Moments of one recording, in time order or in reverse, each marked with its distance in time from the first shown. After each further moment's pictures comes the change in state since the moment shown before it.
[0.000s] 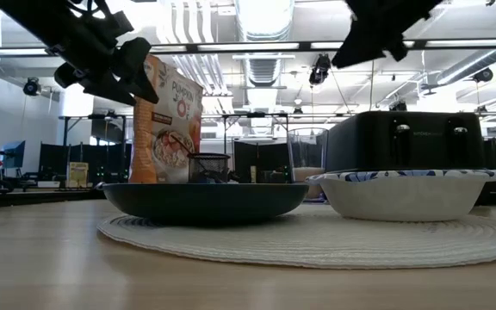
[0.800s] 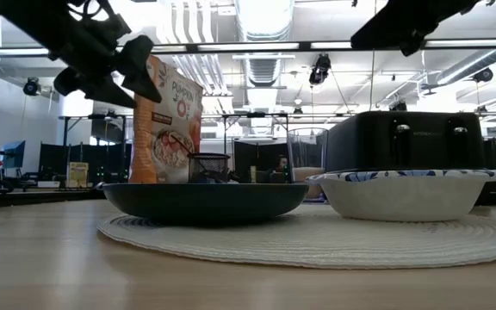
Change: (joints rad) left arm -0.002 0.000 -0.035 0.094 -0.013 -0.066; right arm 0.266 -0.143 -0.200 0.212 -0.038 -0.141
